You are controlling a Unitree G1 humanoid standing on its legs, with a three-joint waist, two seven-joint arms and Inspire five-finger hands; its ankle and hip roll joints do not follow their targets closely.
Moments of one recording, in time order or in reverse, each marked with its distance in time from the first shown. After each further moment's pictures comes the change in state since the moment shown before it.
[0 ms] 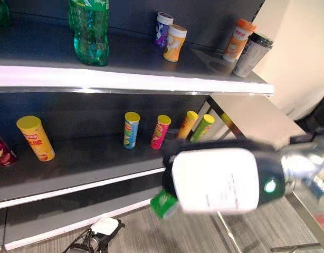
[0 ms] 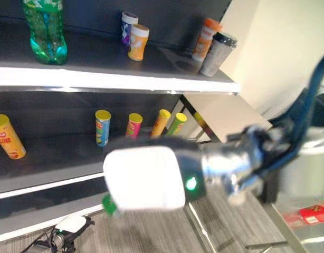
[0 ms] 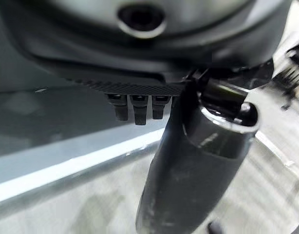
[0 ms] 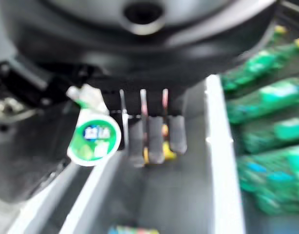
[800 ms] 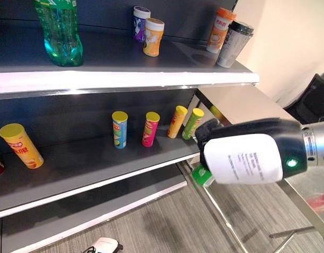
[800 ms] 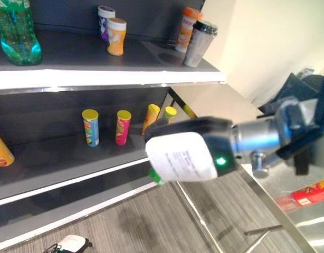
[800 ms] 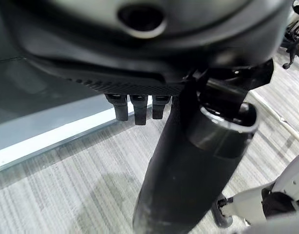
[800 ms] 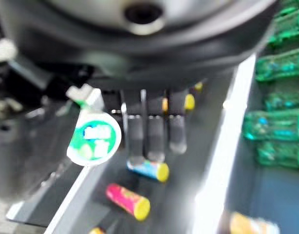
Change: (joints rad) left arm 0.059 -0.059 -0.019 0.099 0.074 0.007 0.000; right arm -0.398 -0.119 0.541 0.105 -0.328 0.058 -0.207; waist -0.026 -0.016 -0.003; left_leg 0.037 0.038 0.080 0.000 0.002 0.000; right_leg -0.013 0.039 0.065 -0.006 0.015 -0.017
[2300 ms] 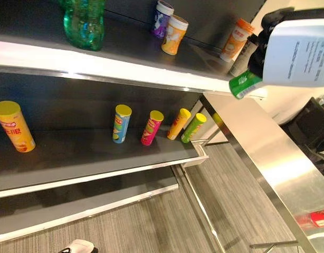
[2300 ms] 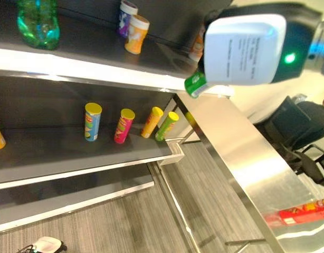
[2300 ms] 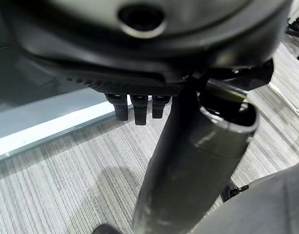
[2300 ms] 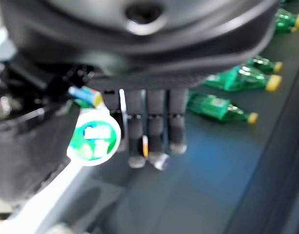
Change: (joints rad) left arm 0.026 0.227 0.018 -0.047 -0.020 -0.022 -0.020; right arm 0.232 0.002 -0.217 0.536 -0.059 0.192 -0.087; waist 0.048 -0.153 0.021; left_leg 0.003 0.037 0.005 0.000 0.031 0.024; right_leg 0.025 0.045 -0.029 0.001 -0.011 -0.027
